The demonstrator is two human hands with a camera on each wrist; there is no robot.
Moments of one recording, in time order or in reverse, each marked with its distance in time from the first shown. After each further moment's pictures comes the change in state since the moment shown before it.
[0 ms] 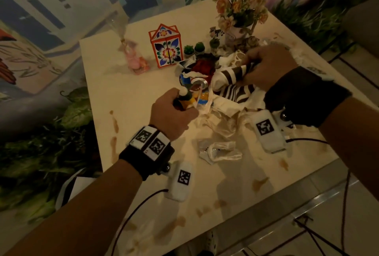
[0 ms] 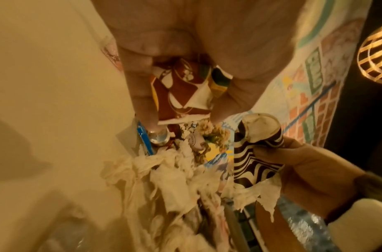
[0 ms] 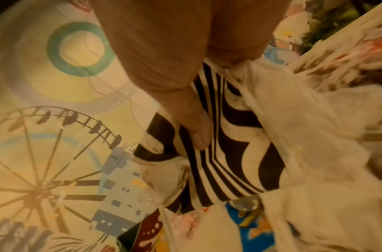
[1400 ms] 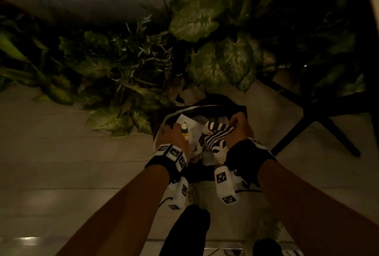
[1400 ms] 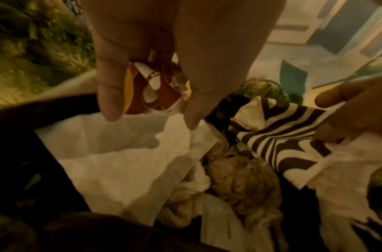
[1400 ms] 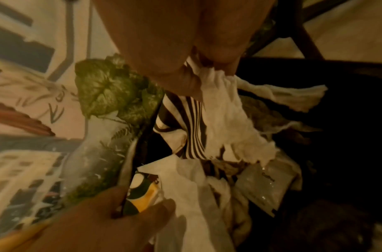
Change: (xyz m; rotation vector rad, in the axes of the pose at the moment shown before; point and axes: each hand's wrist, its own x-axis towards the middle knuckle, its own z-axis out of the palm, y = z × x) left_hand -0.053 -0.546 -0.251 0.599 -0.239 -0.796; right_hand -0.068 -0.177 0.644 0.091 -0.475 0.423
